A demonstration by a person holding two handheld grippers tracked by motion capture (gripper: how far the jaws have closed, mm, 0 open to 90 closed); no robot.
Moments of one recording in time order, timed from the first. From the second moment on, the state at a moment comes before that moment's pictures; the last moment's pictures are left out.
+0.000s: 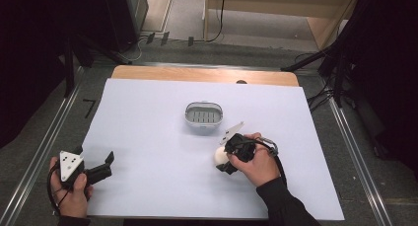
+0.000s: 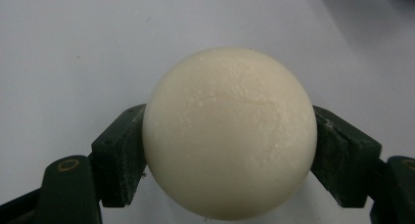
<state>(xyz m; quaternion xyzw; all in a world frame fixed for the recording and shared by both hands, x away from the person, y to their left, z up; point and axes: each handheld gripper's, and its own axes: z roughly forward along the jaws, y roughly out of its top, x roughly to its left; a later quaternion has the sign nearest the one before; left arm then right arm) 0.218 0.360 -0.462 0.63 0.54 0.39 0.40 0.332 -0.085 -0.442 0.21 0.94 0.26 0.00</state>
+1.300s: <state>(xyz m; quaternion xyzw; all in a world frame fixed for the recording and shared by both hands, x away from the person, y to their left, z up) 0.217 0.360 -0.462 0.63 0.54 0.39 0.41 0.365 -0.087 -0.409 0.22 0.94 0.27 0.01</state>
